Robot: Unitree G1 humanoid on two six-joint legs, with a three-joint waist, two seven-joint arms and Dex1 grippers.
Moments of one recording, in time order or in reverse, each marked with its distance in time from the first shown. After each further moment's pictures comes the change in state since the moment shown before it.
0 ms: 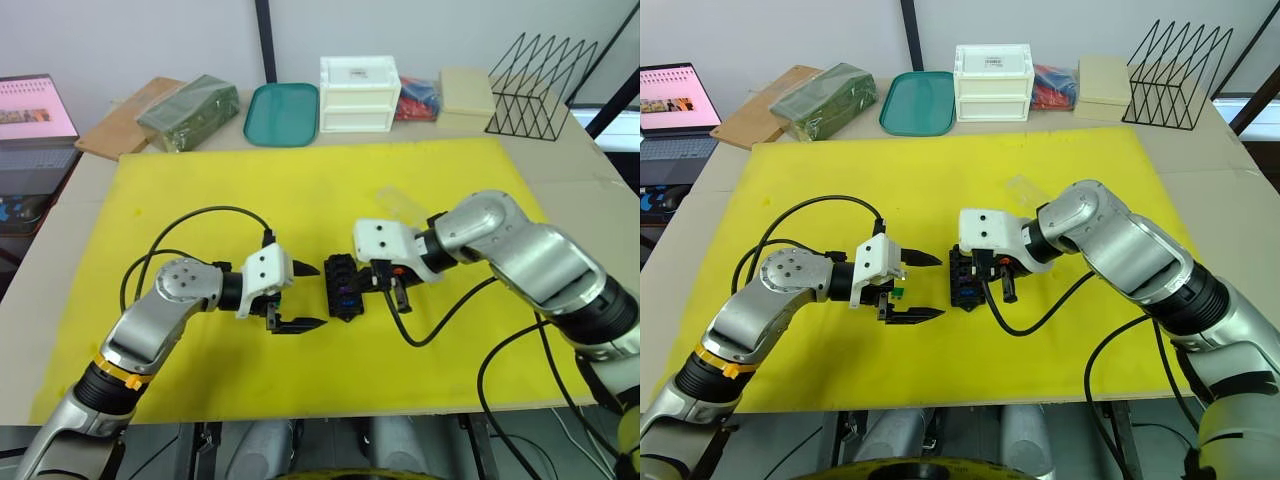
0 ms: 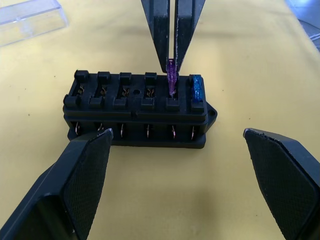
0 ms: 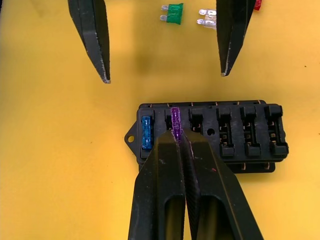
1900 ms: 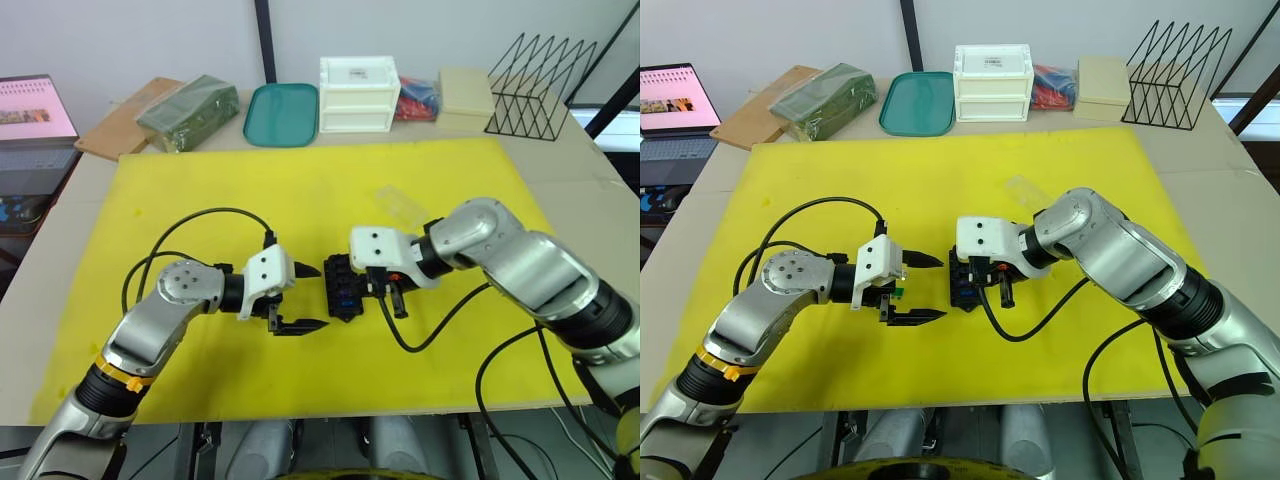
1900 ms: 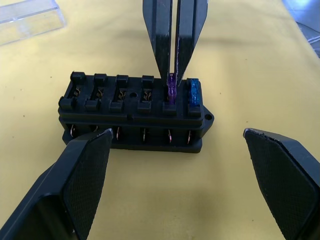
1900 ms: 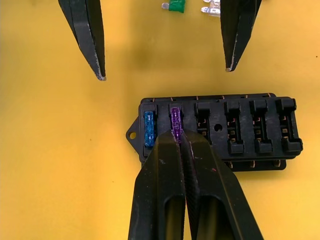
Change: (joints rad) left arm 0.009 -0.010 0.000 -0.016 0.000 0.017 0.008; right arm 0.014 0.009 0.033 -0.015 -0.039 0.007 -0.024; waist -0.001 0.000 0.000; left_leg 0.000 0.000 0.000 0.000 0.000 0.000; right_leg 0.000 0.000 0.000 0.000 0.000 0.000
